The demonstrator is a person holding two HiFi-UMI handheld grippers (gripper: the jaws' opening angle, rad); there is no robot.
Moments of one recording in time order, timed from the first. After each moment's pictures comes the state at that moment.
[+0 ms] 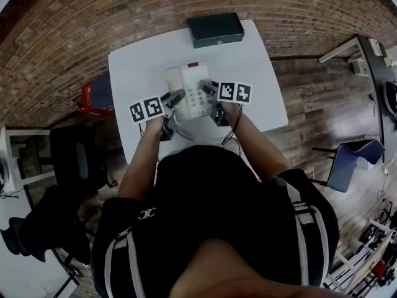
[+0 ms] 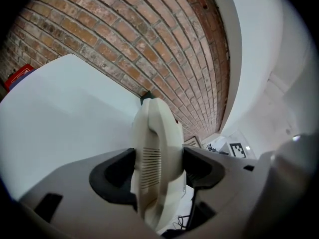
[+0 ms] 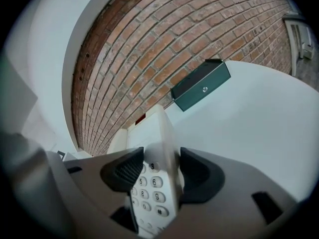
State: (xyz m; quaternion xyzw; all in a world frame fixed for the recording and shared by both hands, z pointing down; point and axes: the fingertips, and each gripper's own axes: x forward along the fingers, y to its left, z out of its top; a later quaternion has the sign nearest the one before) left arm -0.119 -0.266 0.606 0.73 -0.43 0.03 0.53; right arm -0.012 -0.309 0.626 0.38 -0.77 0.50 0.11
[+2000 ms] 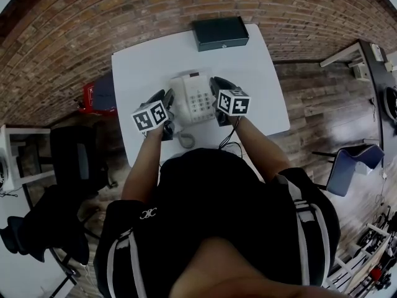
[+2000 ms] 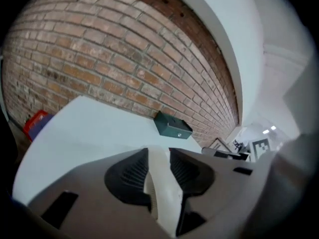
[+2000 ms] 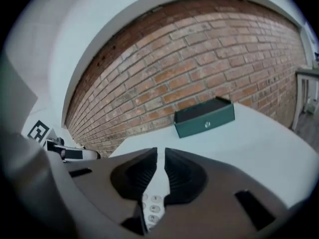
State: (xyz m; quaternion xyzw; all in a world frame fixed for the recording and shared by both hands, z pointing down) left arm -0.174 -0.285 0.604 0.73 -0.56 0.07 0.39; right arm -0.003 -0.342 0.620 0.44 -0.83 0.31 0.11
